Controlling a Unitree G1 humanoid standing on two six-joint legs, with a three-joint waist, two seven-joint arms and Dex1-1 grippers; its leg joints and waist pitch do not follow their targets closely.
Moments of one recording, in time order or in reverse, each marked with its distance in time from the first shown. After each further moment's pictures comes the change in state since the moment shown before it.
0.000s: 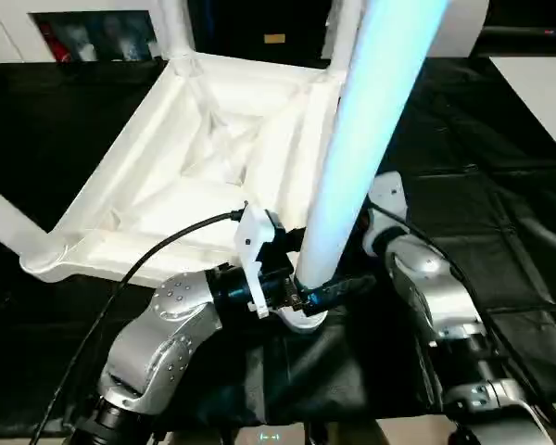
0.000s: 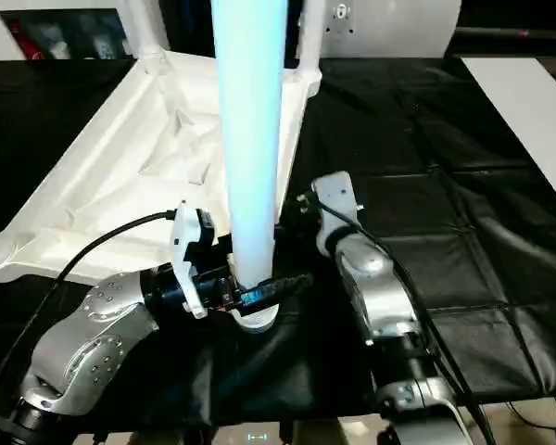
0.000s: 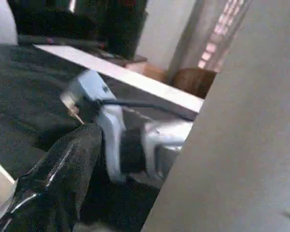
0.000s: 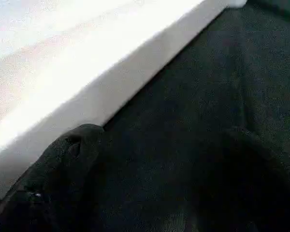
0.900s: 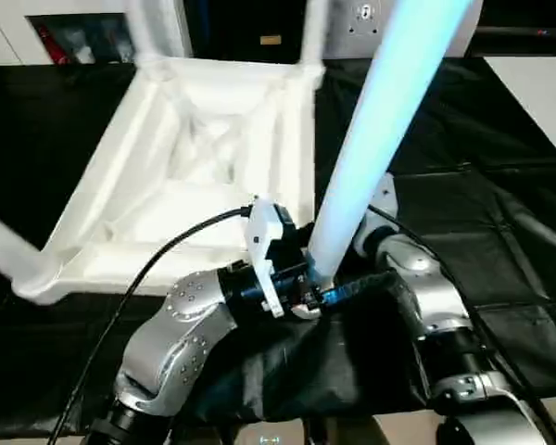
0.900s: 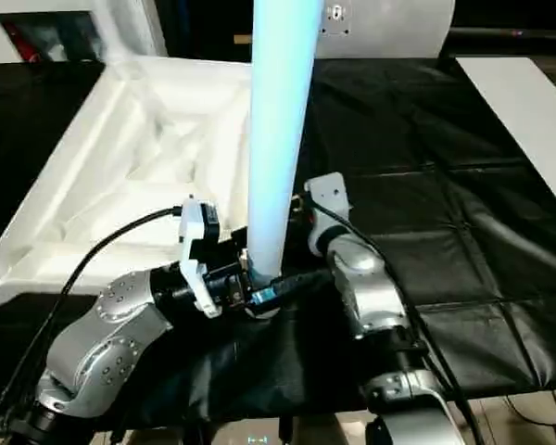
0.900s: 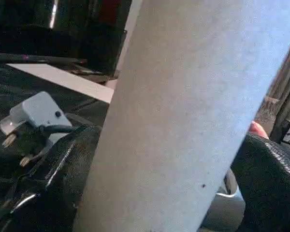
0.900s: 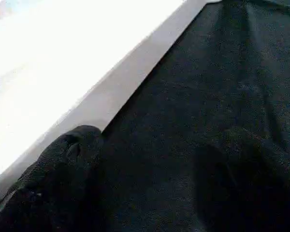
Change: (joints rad) left arm 0.004 -0.033 -0.017 -0.039 -0.043 -0.004 -0.021; right arm -0.077 0.091 -0.003 0.110 0.006 -0.069 0.030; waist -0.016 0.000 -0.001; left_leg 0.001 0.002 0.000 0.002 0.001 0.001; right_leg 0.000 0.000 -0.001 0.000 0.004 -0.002
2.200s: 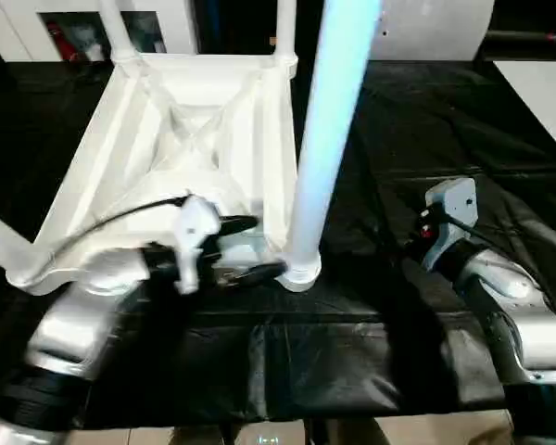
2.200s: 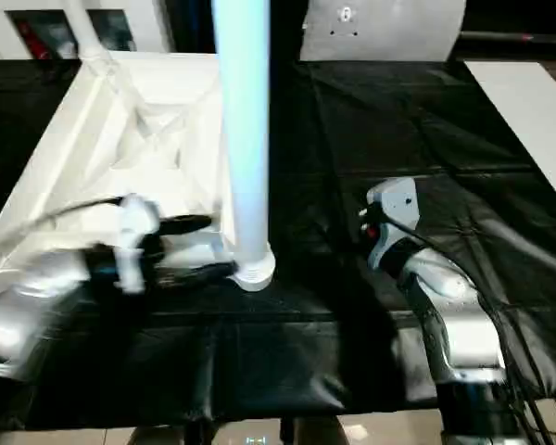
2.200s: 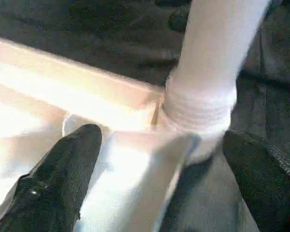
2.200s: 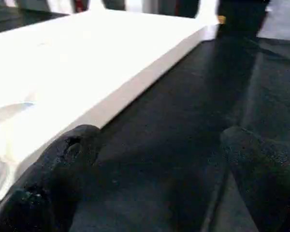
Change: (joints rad) left arm -0.065 0.419 0.127 0.223 0.177 -0.100 -0.184; right arm 0.281 -0.295 -0.082 -0.516 0.213 0.135 0.309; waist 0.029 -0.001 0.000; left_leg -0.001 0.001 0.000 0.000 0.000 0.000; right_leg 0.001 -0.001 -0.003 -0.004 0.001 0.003
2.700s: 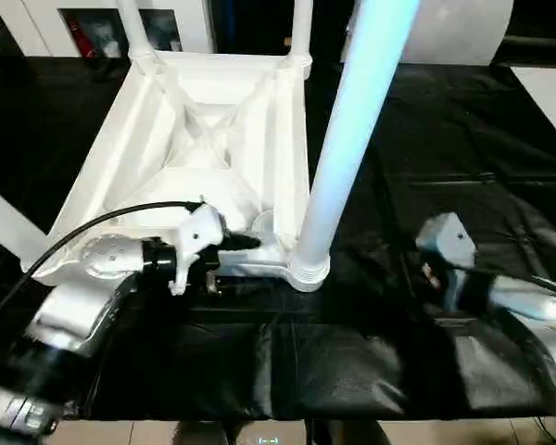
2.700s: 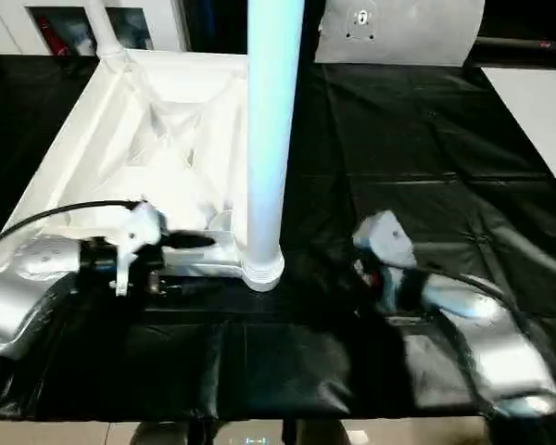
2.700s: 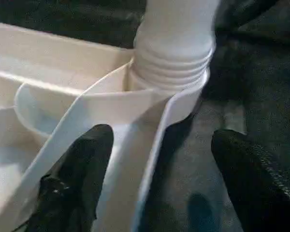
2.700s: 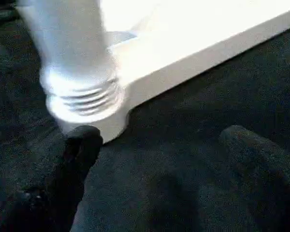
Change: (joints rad) left arm -0.131 0.022 -0.101 0.189 0.073 -0.066 -0.188; right arm 0.125 -0.244 0.086 -0.172 0.051 0.065 0.290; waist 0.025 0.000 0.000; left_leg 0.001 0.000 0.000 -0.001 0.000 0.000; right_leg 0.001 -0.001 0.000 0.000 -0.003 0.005
